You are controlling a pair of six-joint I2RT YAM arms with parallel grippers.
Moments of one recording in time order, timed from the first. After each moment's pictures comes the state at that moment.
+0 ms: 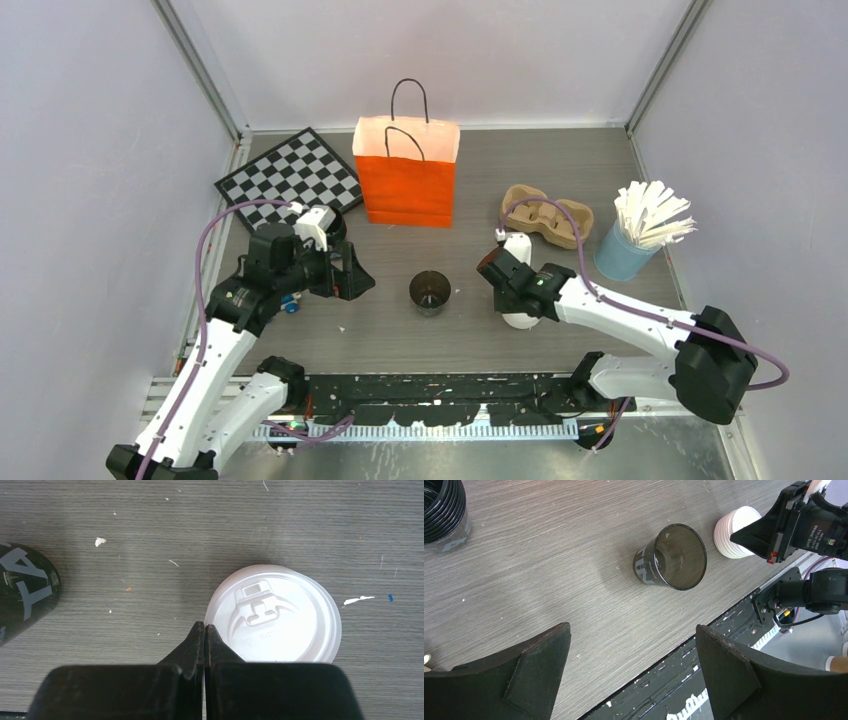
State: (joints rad) left arm -0.34 0.74 0.83 -0.72 0.39 -0.29; right arm 0.85 1.20 0.73 -0.66 0.39 0.73
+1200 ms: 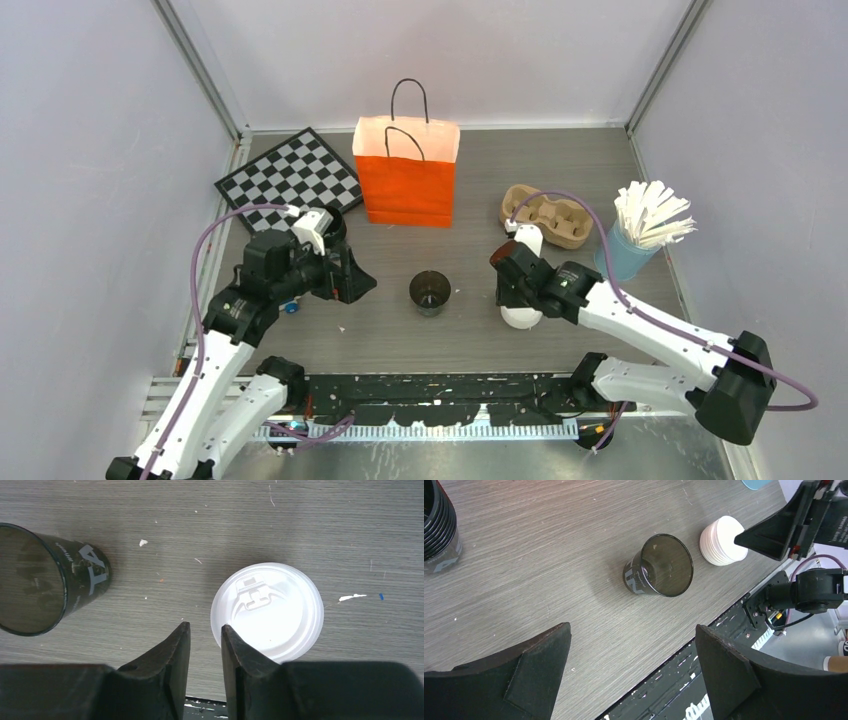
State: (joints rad) left arm -0.34 0.68 0.78 -0.65 0.42 -0.30; right arm 0.85 1.04 0.81 -0.75 0.36 0.73
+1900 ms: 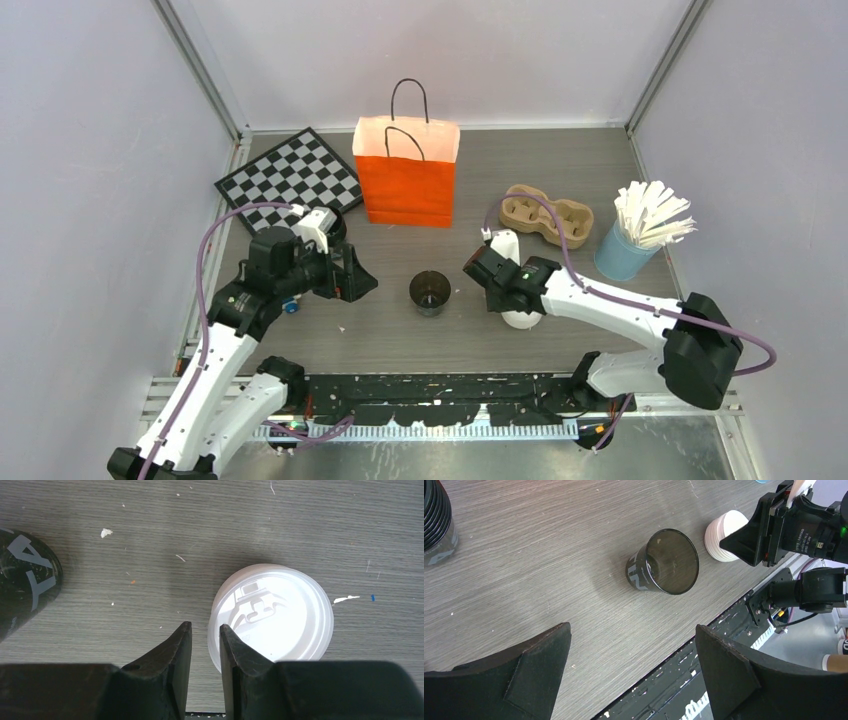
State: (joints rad) left arm -0.34 0.71 0.78 -0.65 0.42 -0.30; right arm 0.91 1.28 0.83 -0.75 0.43 0.71
